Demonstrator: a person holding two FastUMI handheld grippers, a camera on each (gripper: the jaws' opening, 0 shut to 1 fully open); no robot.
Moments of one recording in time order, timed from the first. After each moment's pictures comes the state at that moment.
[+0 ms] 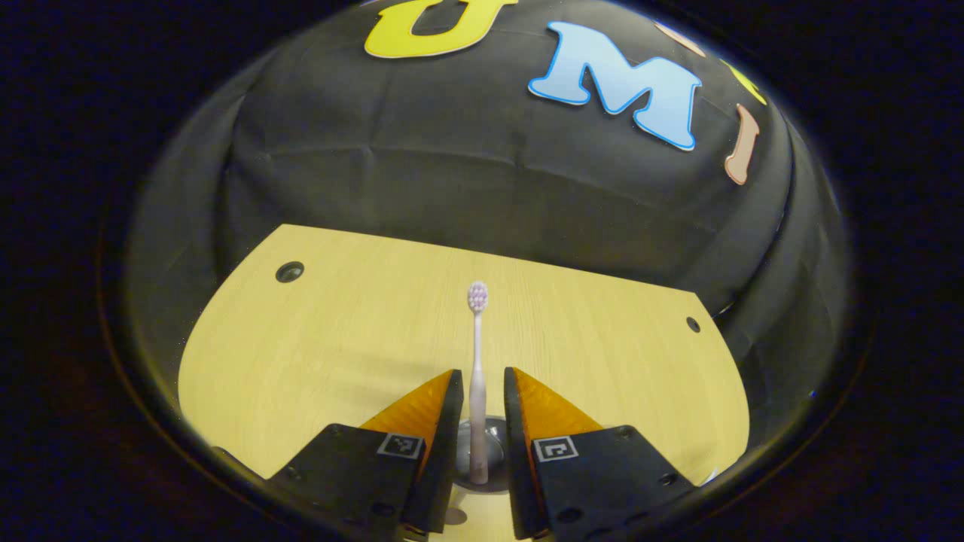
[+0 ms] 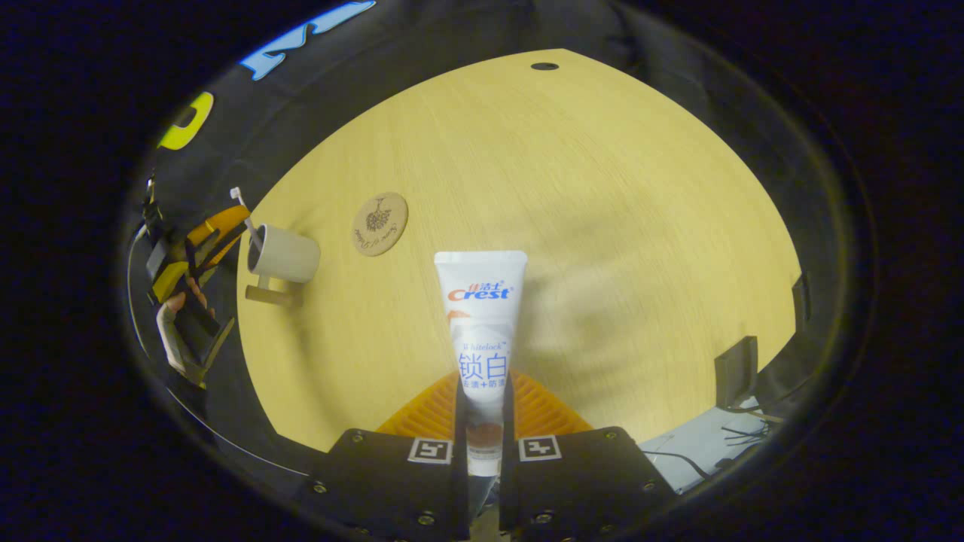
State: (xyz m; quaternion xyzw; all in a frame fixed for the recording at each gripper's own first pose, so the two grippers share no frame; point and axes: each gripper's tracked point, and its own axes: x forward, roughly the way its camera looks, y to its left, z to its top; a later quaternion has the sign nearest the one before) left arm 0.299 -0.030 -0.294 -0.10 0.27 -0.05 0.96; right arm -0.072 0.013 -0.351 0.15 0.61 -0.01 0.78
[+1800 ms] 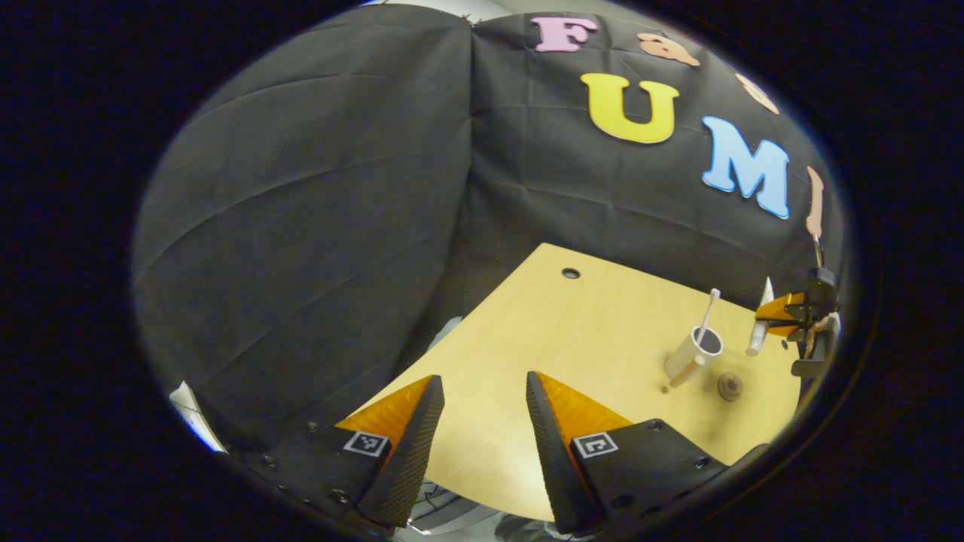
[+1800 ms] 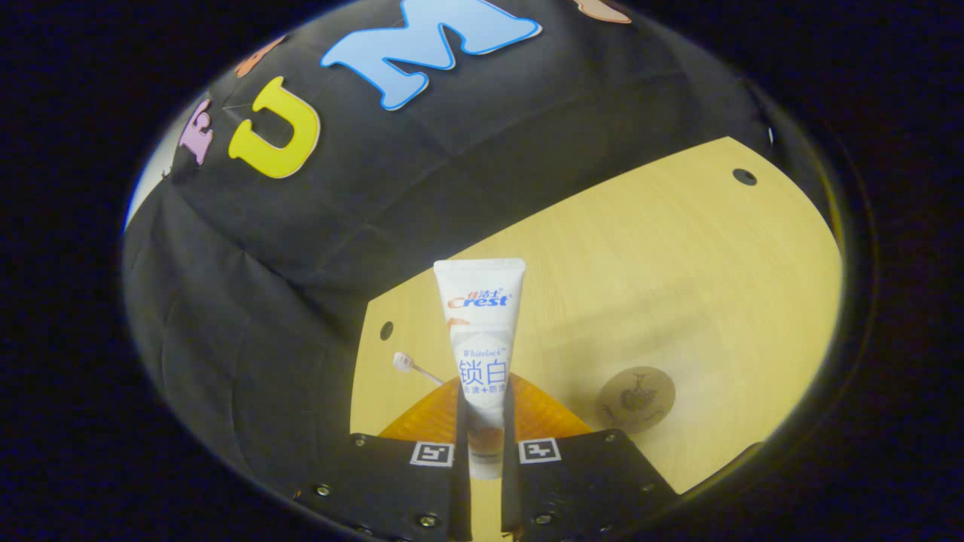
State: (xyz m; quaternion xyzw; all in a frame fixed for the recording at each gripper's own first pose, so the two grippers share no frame) left arm -0.126 0.270 -0.262 -0.13 0.19 0.27 0.93; right arm 0.168 0.252 -0.262 0.20 0.42 0.16 0.87
